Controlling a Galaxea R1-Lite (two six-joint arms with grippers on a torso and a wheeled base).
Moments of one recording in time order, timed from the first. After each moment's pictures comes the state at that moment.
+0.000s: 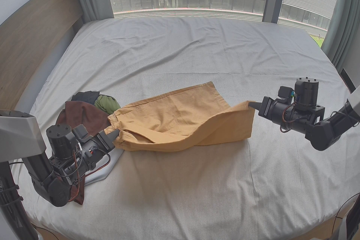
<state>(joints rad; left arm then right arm) -0.24 2.07 -0.34 -1.55 -0.15 -0.72 0.26 1.97 -0.86 -0.83 0.26 0.50</state>
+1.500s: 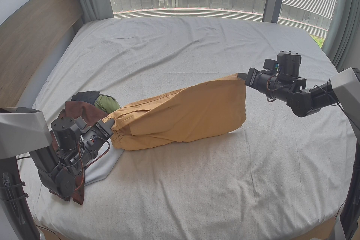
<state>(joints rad) -0.20 2.15 -0.48 -1.55 -0.05 -0.76 0.24 2.19 -1.41 -0.59 0.27 0.43</state>
